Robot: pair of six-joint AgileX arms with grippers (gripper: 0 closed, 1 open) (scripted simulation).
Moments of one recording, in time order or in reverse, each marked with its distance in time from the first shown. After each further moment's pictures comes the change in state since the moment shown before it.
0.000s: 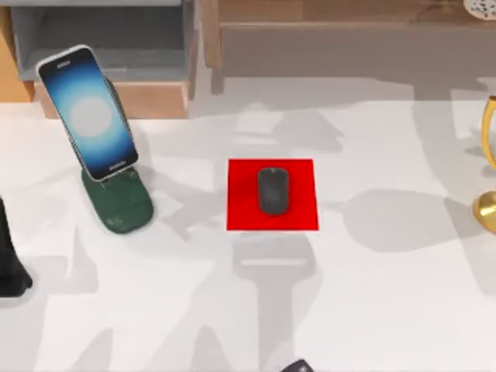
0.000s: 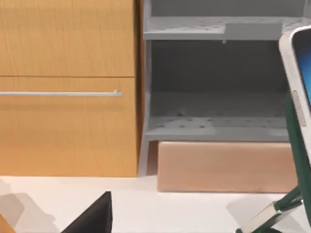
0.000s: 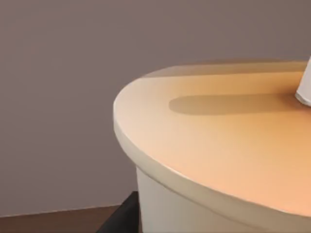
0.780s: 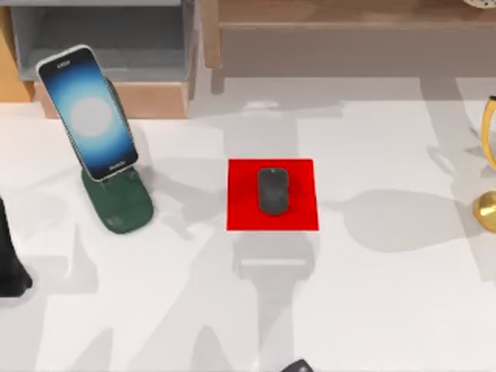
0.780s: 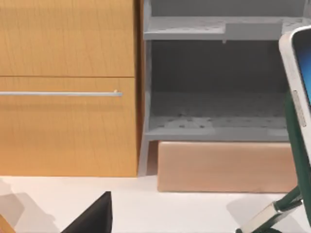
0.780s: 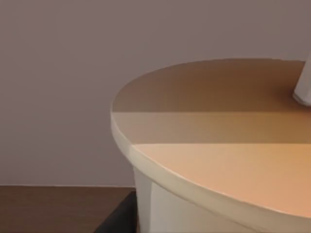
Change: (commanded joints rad) left arm 0.000 0.000 0.000 0.000 0.000 0.000; right arm -0.073 0.081 0.204 -0.231 -0.212 -0.019
